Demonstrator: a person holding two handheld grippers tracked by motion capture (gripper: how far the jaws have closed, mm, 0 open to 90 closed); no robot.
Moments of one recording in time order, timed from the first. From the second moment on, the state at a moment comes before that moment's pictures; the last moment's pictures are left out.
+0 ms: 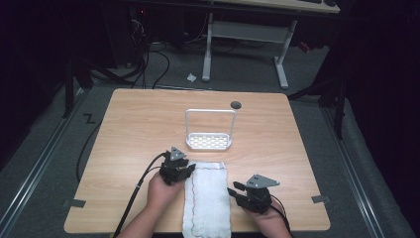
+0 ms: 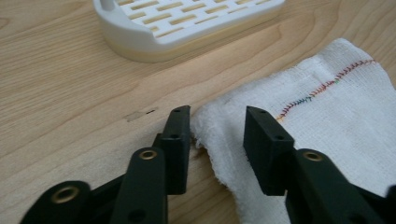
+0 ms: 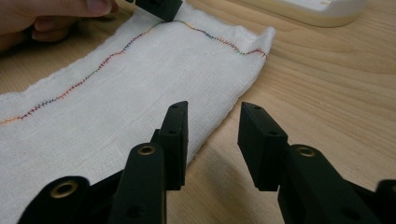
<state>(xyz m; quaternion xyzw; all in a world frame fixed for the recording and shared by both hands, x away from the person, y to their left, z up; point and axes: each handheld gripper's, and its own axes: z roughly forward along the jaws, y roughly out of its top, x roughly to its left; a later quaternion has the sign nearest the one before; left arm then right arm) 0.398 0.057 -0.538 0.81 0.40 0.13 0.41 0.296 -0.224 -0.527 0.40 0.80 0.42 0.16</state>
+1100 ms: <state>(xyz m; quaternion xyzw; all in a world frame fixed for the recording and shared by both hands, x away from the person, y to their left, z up) 0.401 0.059 -0.542 0.77 0.45 0.09 0.44 0.380 -0.184 -0.538 0.47 0.78 0.39 0.17</state>
